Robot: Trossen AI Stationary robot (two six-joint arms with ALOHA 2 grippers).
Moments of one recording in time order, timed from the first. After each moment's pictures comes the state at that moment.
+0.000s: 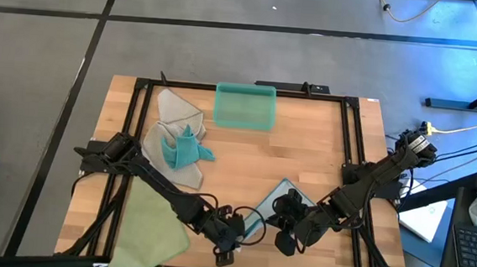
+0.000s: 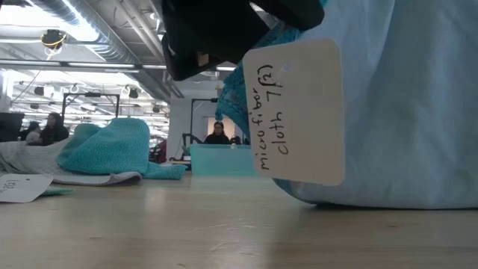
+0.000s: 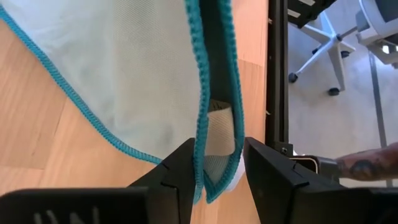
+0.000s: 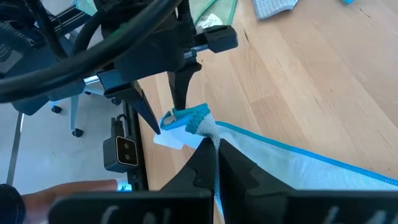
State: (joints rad) left arm -0.54 2.02 1.49 -0.30 -0.14 -0.76; right arm 0.68 1.52 1.19 -0.48 0.42 0.94
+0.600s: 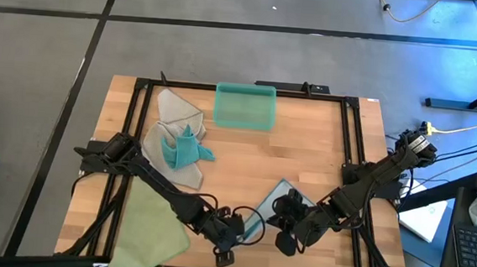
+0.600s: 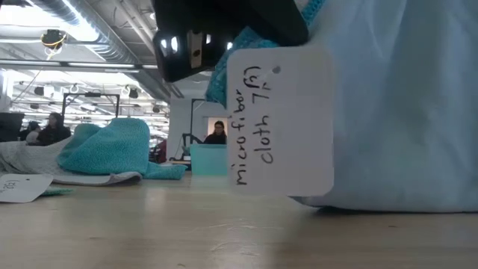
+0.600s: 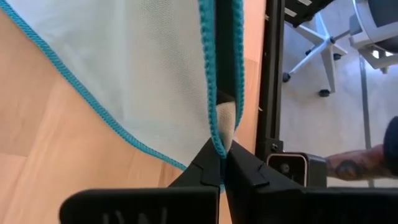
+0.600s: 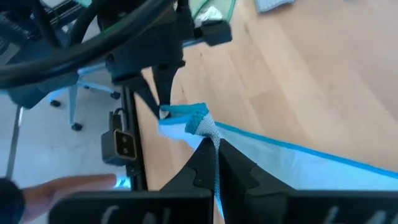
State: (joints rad) left arm -0.54 2.02 1.49 -0.31 -0.11 -0.81; right arm 0.68 1.52 1.19 -0.50 0.39 0.94
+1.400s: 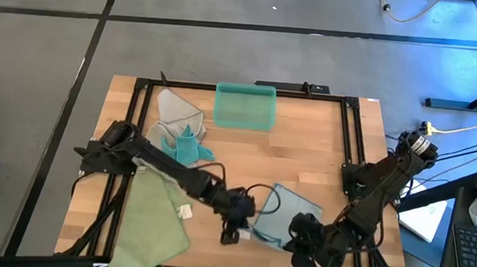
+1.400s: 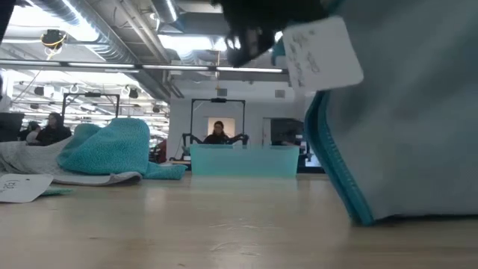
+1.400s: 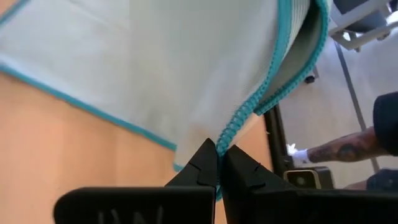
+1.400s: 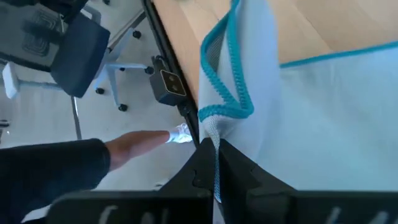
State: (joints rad) left arm -0.34 1.94 1.49 -0.31 0.10 -0.42; right arm 0.88 1.52 1.19 -0.54 0.34 1.35
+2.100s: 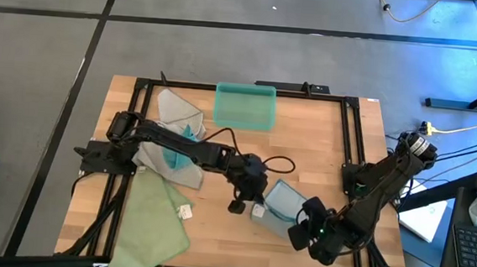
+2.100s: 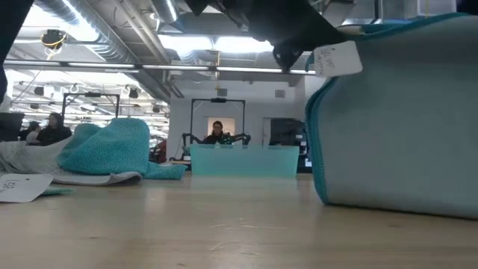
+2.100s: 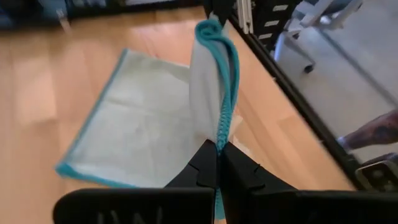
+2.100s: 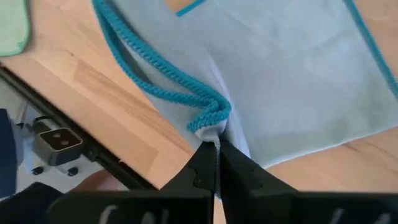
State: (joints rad) left arm -0.14 1.94 1.49 -0.20 0.29 0.09; right arm 0.86 1.54 1.19 -0.95 0.32 1.93
